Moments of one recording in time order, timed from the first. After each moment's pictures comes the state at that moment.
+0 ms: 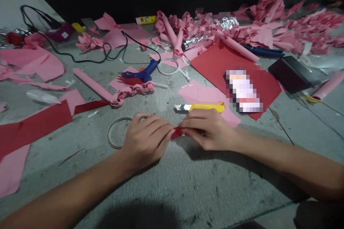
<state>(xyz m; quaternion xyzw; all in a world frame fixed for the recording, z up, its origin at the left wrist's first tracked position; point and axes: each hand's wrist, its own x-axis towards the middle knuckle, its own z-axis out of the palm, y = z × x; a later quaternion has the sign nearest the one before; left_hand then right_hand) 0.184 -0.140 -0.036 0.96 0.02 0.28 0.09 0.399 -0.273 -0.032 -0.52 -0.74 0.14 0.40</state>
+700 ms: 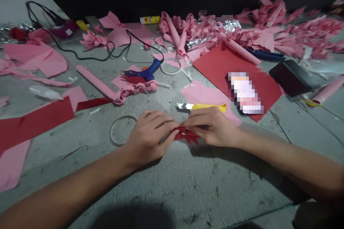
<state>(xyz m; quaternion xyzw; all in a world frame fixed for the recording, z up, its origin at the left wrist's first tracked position) 0.190 -0.137 -0.041 0.94 0.01 0.30 0.15 0.402 -0.270 -0.027 -0.51 -0.72 0.20 0.43</state>
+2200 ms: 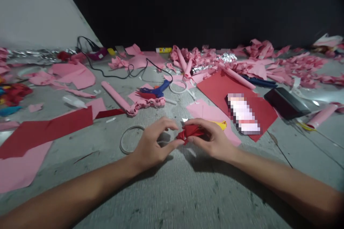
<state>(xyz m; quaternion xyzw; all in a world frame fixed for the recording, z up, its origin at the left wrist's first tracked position) 0.190 -0.137 -0.037 0.85 0.09 0.35 0.38 0.394 -0.273 -0.033 -0.60 -0.57 0.29 0.48</state>
